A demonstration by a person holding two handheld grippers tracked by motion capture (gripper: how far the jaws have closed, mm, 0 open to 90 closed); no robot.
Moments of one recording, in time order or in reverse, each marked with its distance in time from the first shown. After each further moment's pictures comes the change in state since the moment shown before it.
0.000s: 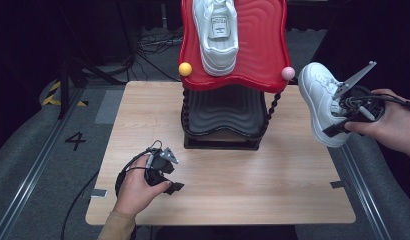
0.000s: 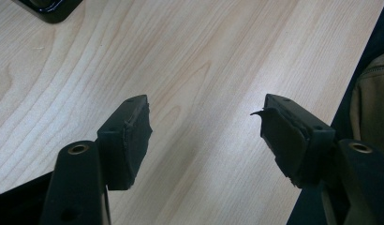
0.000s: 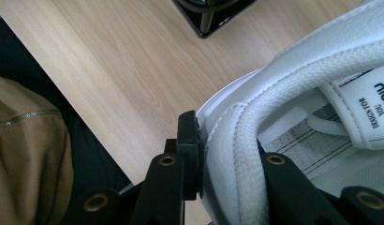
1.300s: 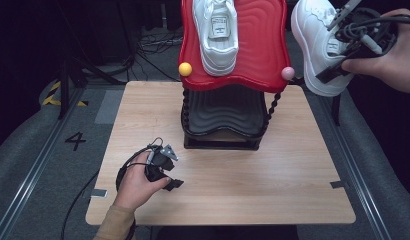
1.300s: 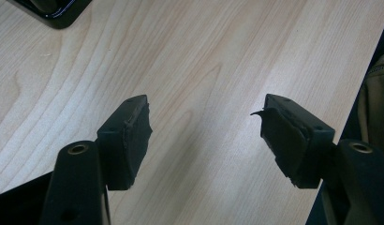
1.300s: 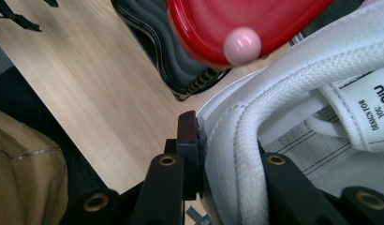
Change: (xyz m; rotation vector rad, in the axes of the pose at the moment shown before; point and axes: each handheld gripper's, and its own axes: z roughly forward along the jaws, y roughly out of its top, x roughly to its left) left arm 0.012 0.002 0.004 0.006 -0.005 0.018; right arm 0.035 0.105 -0.111 -0.061 -0.143 -0.090
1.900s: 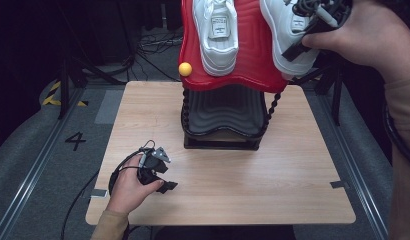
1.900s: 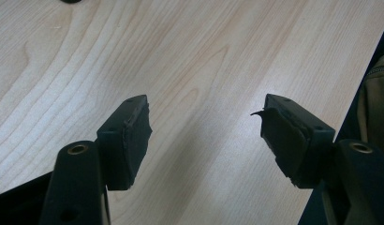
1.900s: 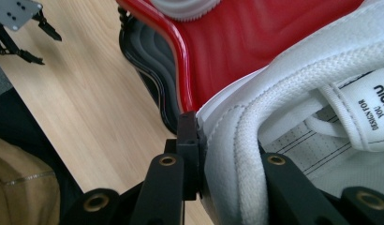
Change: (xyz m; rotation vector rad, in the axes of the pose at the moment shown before) left arm 0.003 -0.018 -0.008 -0.013 0.008 -0.037; right arm 0.011 0.078 0.000 -0.039 -0.015 -0.073
